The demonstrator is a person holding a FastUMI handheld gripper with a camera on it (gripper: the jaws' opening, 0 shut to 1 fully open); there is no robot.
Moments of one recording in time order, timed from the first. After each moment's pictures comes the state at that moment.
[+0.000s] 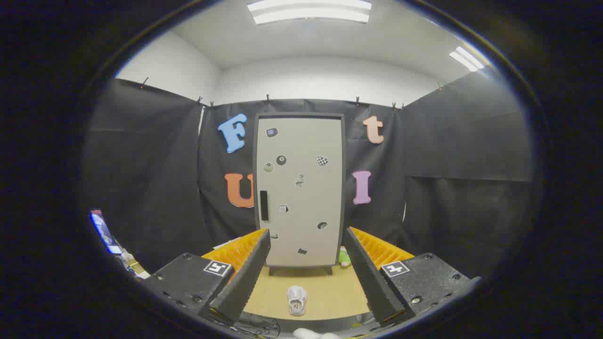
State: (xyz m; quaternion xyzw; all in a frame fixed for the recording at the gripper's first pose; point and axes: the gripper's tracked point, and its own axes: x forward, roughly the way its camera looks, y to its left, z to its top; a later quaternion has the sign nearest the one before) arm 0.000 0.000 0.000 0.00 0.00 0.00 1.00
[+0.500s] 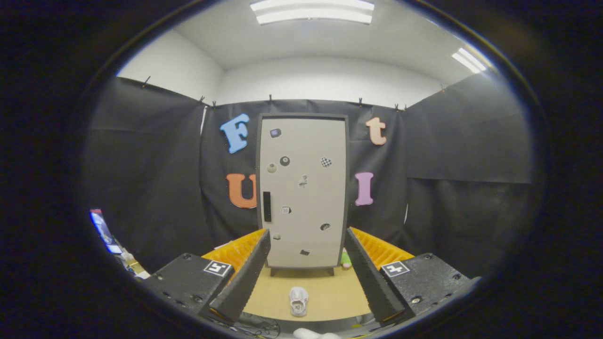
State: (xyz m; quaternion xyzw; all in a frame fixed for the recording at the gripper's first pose) arm 0.004 0.008 0.002 0.00 0.00 0.01 1.00
